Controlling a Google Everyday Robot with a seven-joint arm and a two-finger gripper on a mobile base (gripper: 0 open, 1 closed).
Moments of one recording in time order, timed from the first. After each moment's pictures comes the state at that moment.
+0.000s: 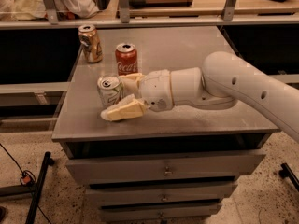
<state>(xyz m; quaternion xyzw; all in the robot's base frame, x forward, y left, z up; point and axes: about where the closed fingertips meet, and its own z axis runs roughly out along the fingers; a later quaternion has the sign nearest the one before) 0.502 0.082 0.881 -0.56 0.56 0.39 0.48</state>
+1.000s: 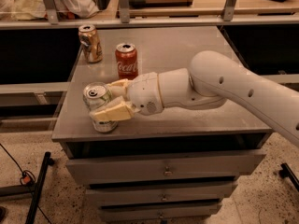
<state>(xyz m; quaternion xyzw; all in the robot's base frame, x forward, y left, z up) 0.483 0.108 0.878 -0.57 0.55 0.42 0.45</state>
